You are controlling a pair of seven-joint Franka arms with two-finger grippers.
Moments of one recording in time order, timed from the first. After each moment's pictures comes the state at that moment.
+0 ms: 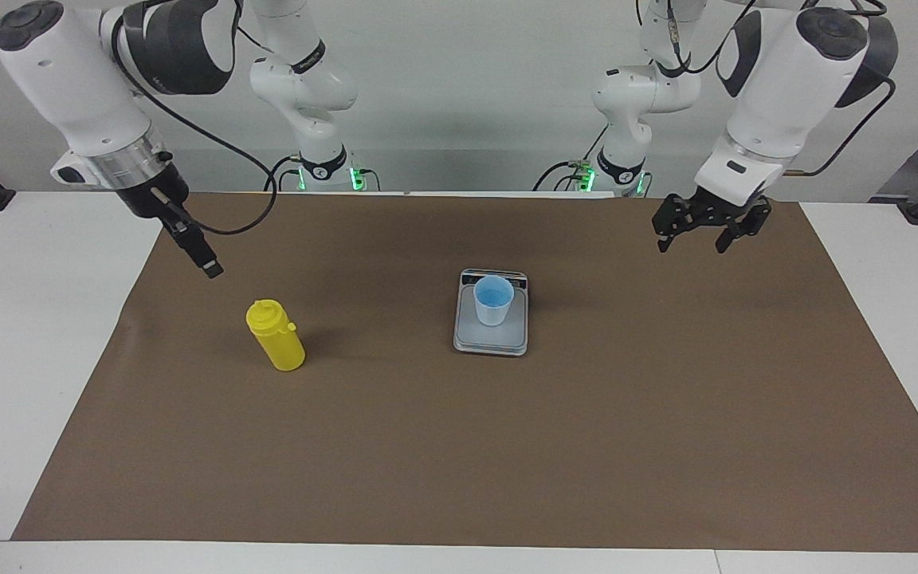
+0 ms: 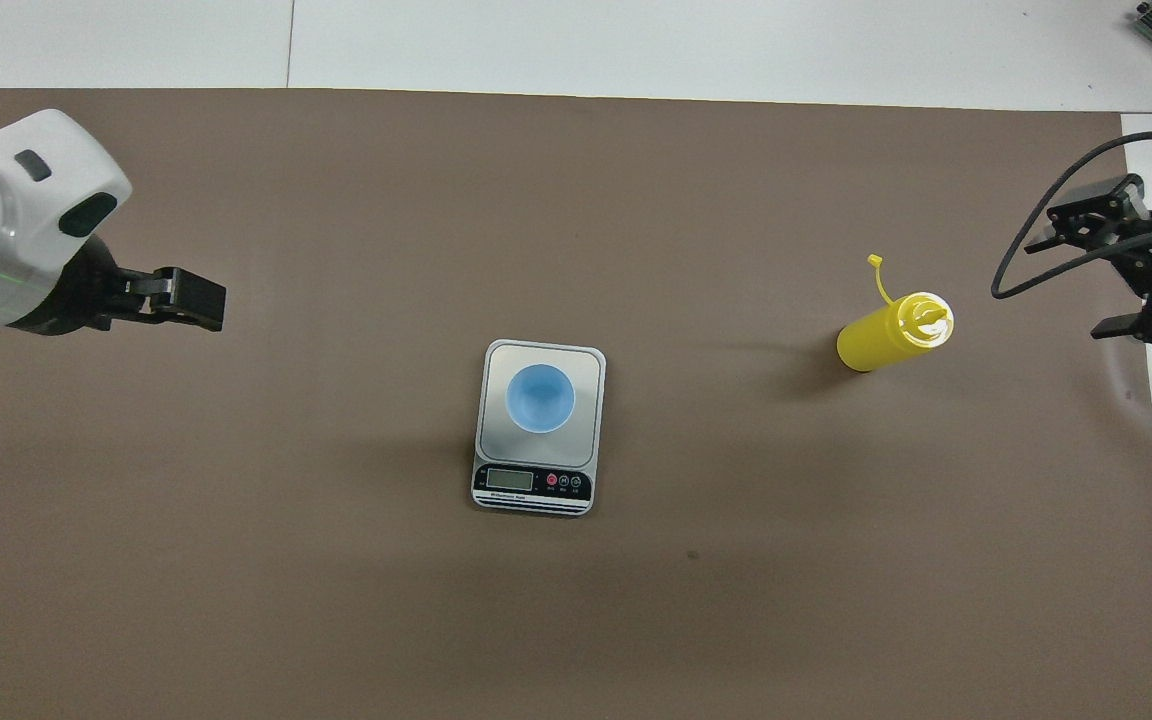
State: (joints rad) left arm 0.05 0.02 -0.23 -1.63 -0.02 1.64 -0.09; right arm -0.21 0.10 0.10 -1.60 0.12 1.73 0.78
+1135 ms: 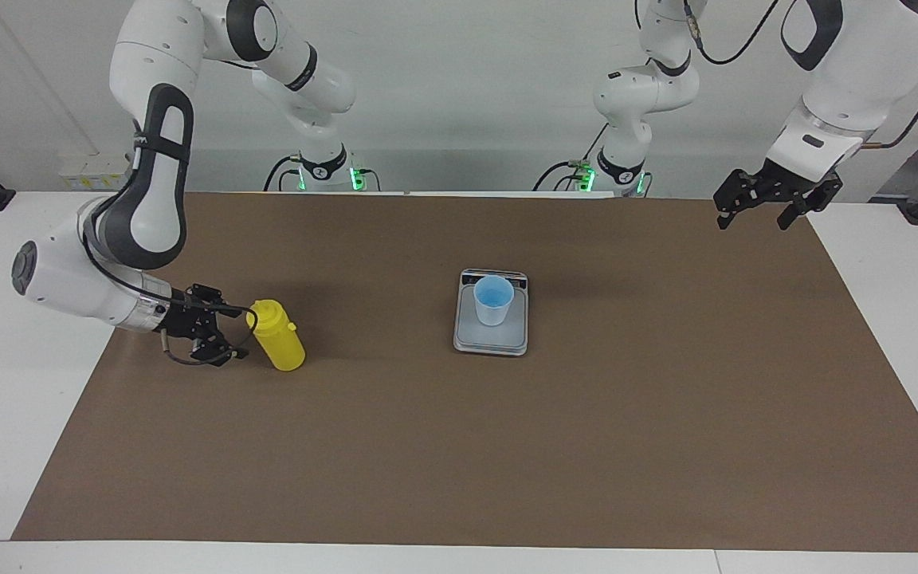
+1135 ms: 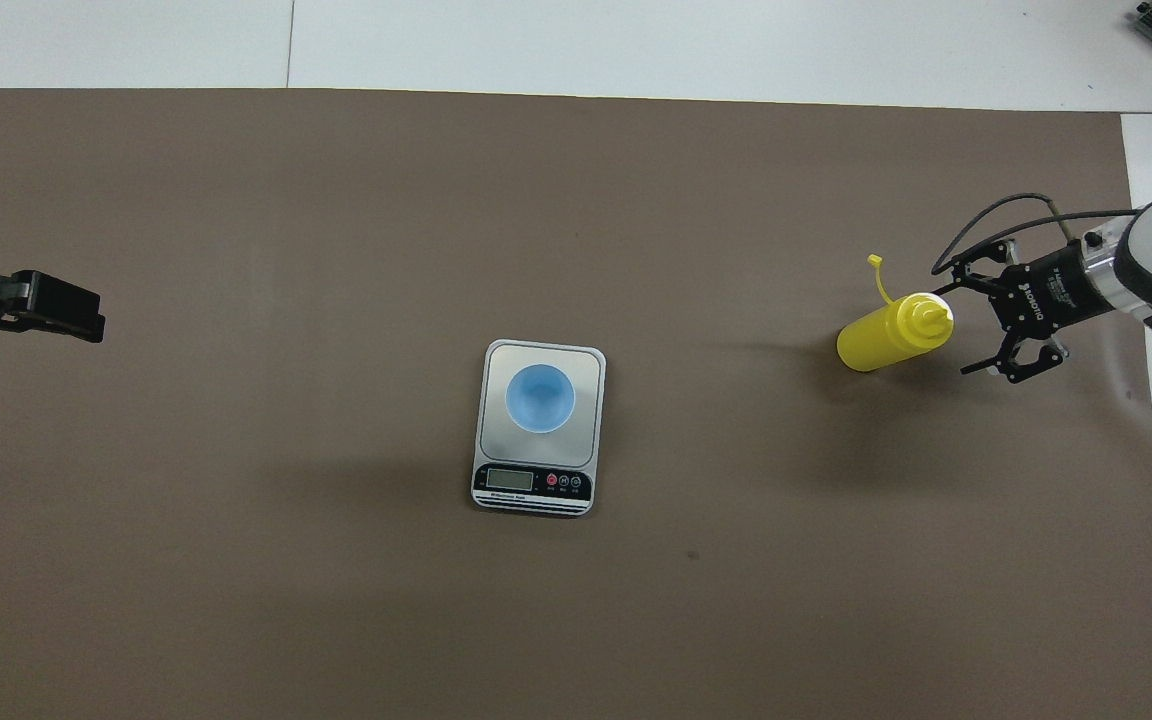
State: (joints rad) left arm 0.15 0.02 -0.23 -1.54 0.01 1.52 -0.01; right arm -0.33 0.49 0.10 -1.61 0.43 1.73 0.86
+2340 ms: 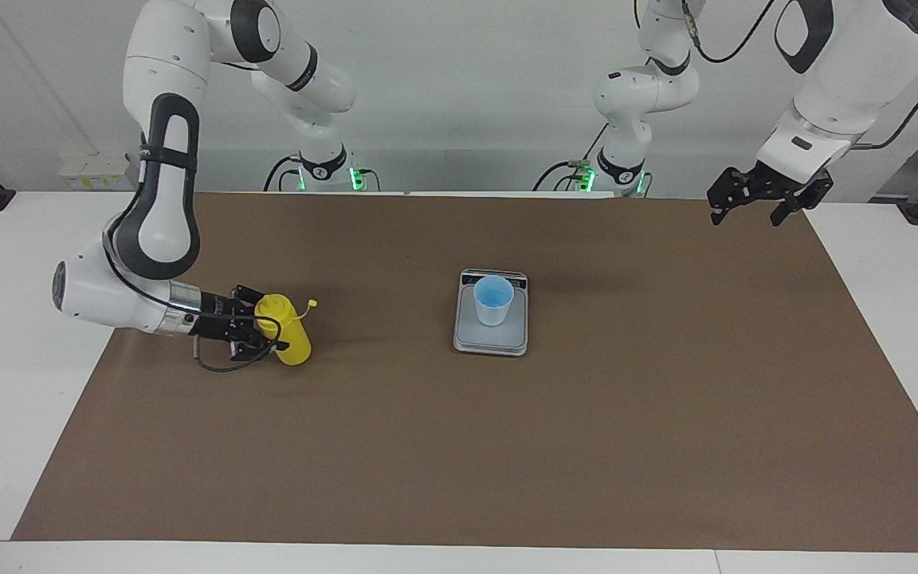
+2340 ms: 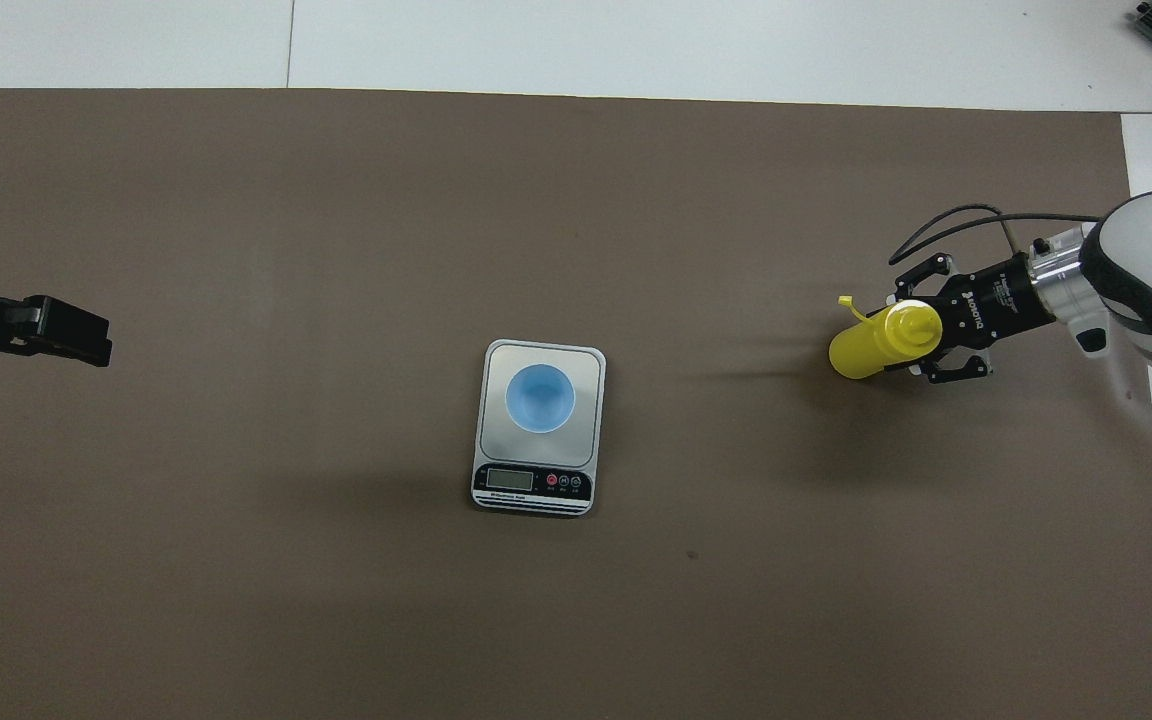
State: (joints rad) left arm 0.15 -0.01 -0.24 -1.59 0.01 1.50 0.01; right arm -0.29 0.46 0.11 -1.67 0.59 1.74 1.00
